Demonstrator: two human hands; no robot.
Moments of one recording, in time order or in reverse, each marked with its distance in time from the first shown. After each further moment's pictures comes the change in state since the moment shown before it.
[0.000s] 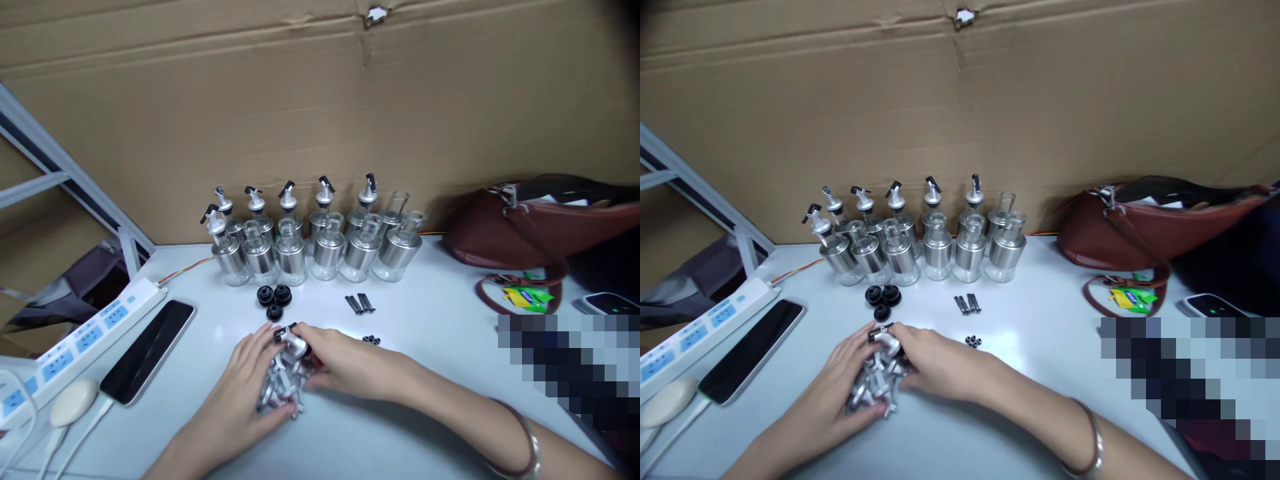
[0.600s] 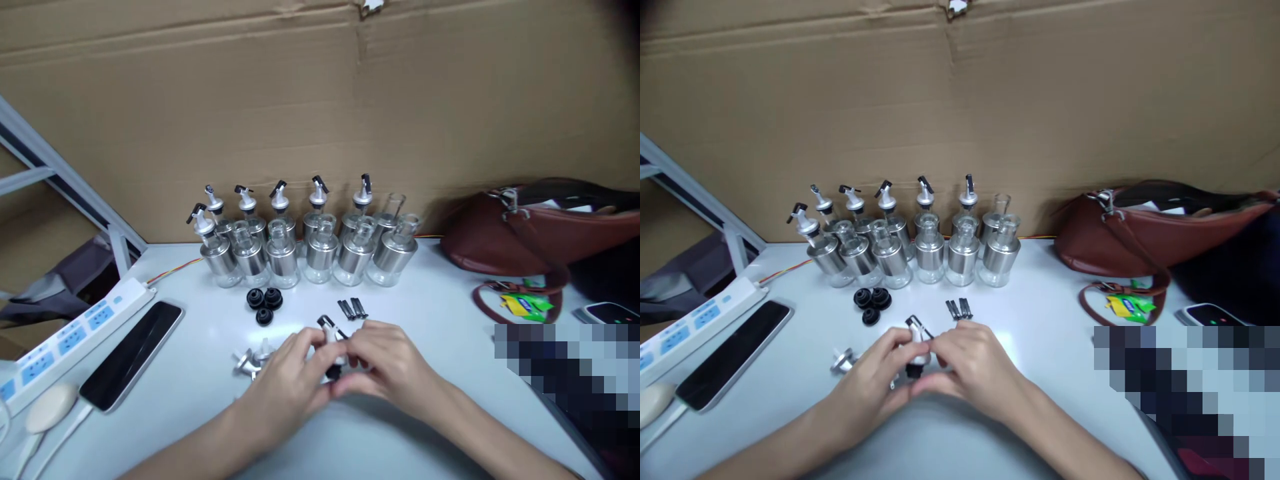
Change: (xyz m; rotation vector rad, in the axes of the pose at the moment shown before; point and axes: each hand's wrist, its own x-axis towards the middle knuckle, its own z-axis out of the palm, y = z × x) left_hand 0.072 0.061 0.007 -0.106 0.307 0.310; right_hand -0.043 0.031 -0.007 -0.353 0.720 -0.456
